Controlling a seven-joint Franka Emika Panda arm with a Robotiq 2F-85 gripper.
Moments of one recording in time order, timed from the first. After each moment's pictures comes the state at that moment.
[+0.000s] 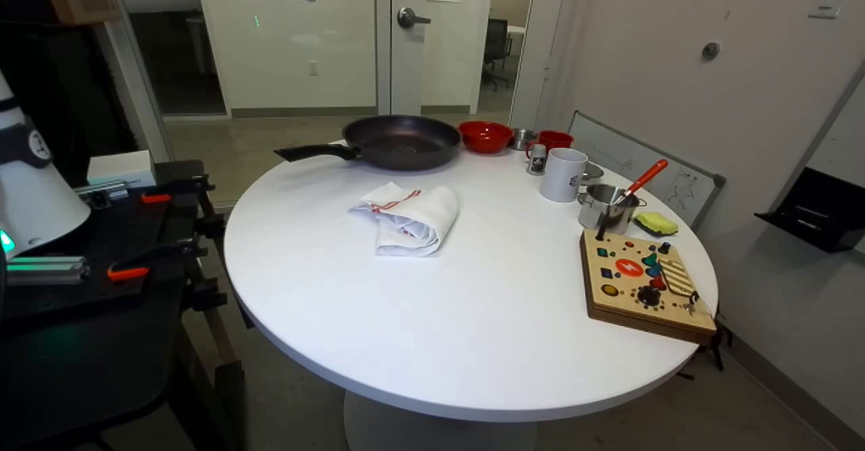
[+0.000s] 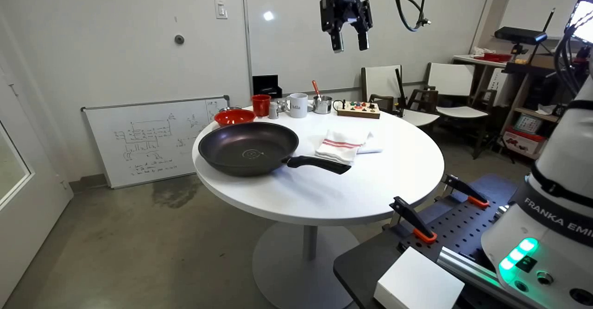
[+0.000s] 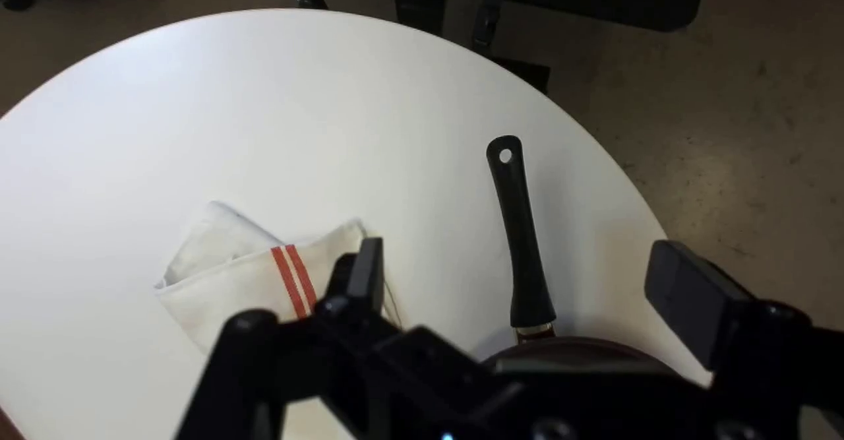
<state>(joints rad) 0.09 -0.18 0.12 -2.19 -0.02 1.72 0.02</state>
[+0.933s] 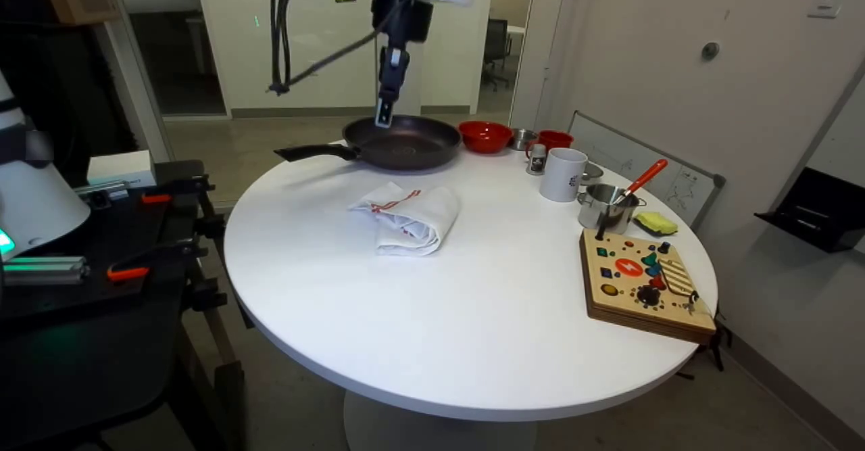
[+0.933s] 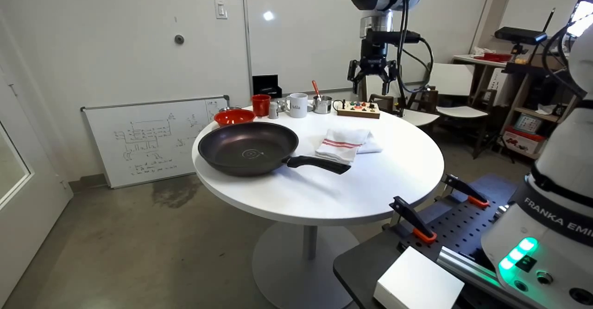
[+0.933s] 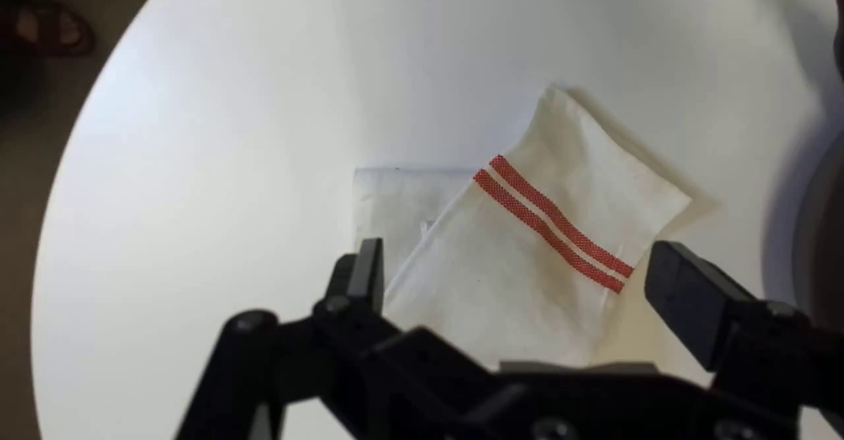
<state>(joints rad) -0.12 0.15 -0.09 -2.20 0.03 2.18 0.14</state>
